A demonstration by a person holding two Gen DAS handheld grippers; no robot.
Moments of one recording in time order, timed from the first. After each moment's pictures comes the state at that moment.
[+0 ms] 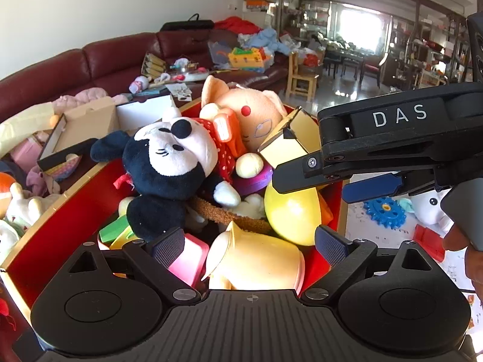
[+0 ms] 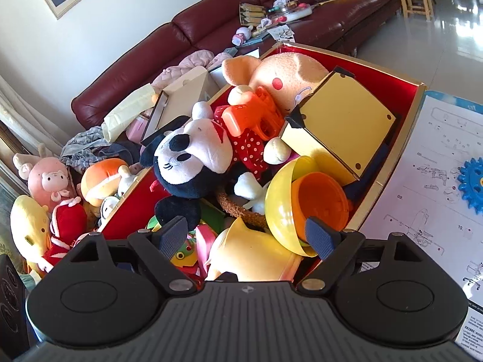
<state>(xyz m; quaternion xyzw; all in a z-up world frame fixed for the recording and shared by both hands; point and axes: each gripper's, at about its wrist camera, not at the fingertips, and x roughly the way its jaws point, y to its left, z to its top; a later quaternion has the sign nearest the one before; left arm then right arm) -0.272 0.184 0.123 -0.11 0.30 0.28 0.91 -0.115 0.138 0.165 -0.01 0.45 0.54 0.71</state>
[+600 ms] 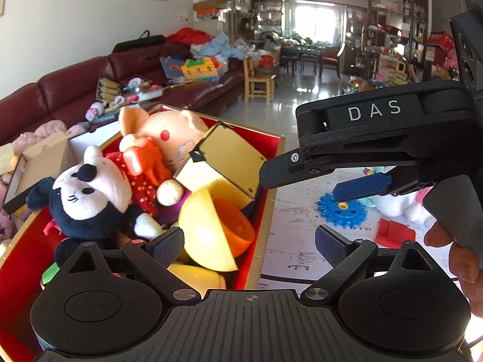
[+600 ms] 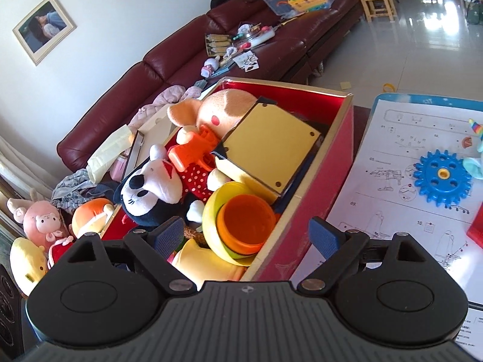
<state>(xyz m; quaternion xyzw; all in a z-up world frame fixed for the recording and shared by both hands) -0.213 0.131 0.133 -0.05 0.30 0.20 0.93 -0.064 0.066 0.165 0.05 0.44 0.49 0.75</state>
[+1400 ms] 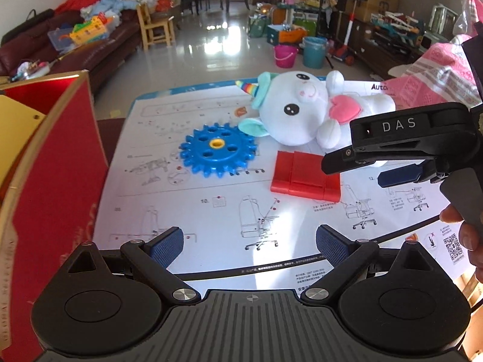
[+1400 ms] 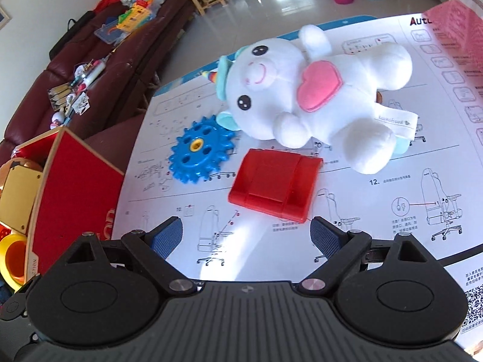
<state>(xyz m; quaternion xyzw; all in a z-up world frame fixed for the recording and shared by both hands) -0.045 0.029 0.011 -0.02 0.43 0.02 0.90 0.066 -0.114 0.028 0.12 0.52 0.22 0.81</state>
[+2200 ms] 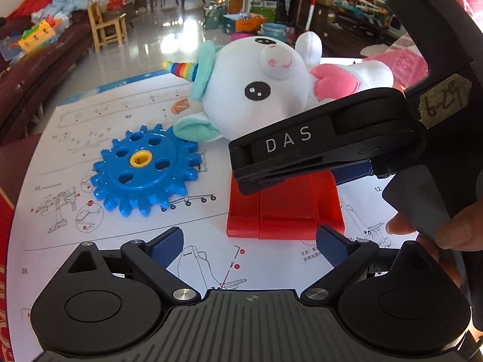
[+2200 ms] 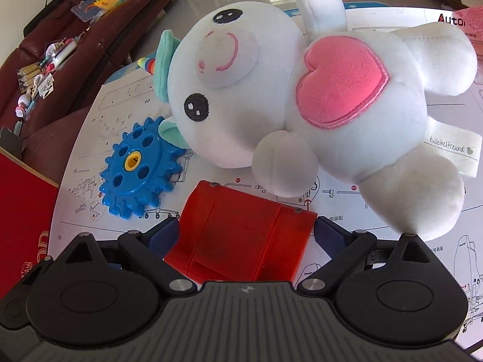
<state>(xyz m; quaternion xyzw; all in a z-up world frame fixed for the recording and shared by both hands) 0.063 0.011 -0.069 -0.01 0.44 -0.07 0.90 0.144 -0.078 -0.039 0.06 0.53 0.21 0.82</state>
